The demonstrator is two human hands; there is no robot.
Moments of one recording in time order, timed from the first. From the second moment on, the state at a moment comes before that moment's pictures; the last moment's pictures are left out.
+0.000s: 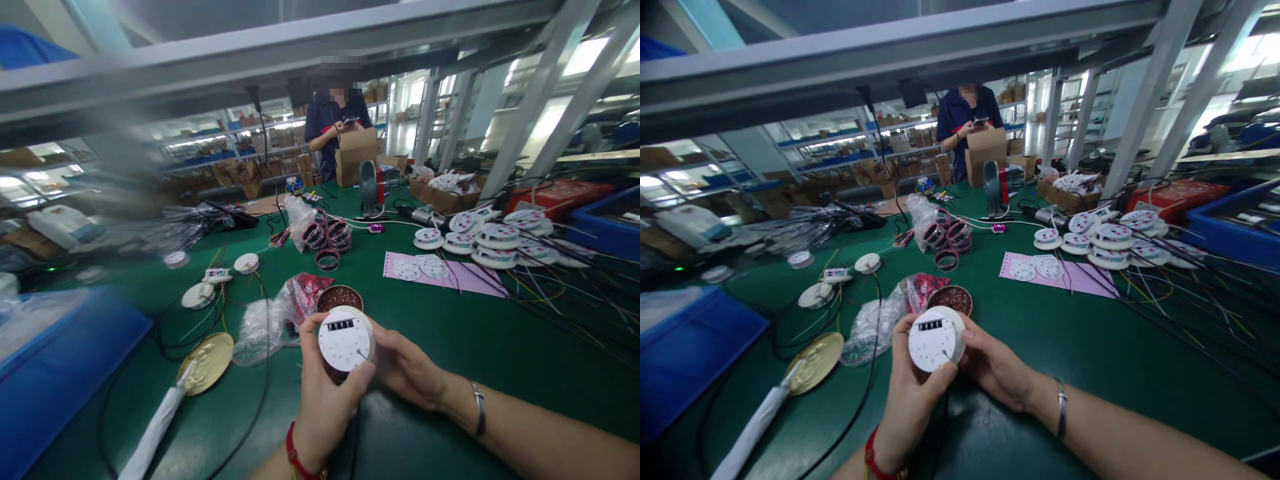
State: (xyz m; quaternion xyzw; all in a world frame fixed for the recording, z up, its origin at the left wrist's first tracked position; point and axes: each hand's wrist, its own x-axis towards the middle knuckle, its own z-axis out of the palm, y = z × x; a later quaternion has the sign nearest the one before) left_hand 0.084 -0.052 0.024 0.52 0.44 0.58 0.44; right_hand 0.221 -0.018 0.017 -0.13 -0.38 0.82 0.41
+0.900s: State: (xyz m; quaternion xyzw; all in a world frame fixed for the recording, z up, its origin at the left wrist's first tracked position) left_hand -0.061 -0.024 0.043 0.60 0.80 0.04 -0.01; right_hand 0.237 -0.011 0.015 -0.01 -0.29 0.93 0.24
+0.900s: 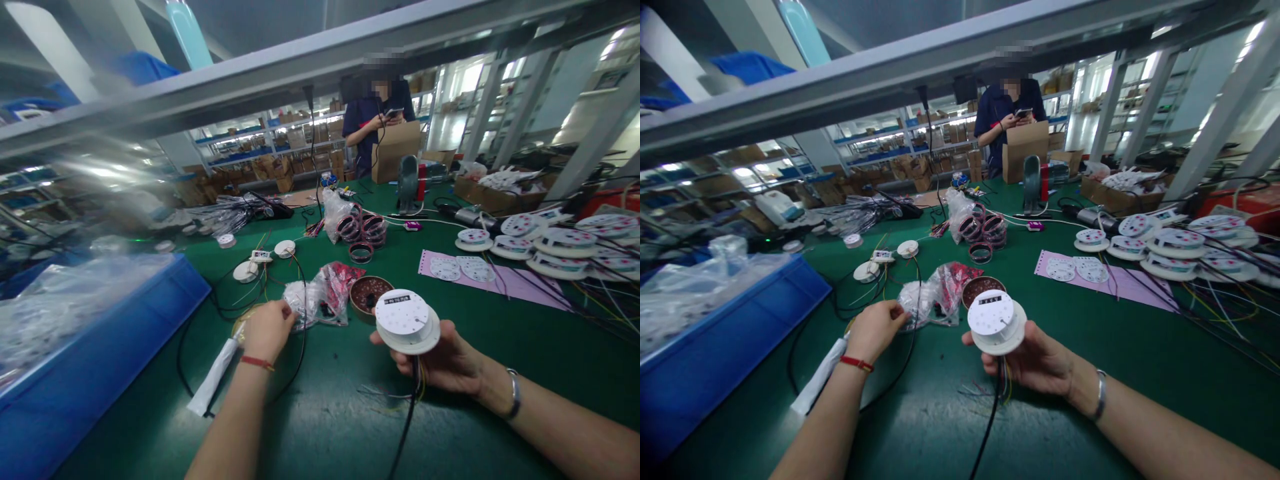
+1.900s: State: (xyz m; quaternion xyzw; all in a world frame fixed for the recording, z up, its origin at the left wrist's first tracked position) left_hand 0.046 -0.055 0.050 0.79 0.32 0.43 -0.29; right_hand 0.214 -0.025 0.021 -0.17 -0.41 0.76 0.48
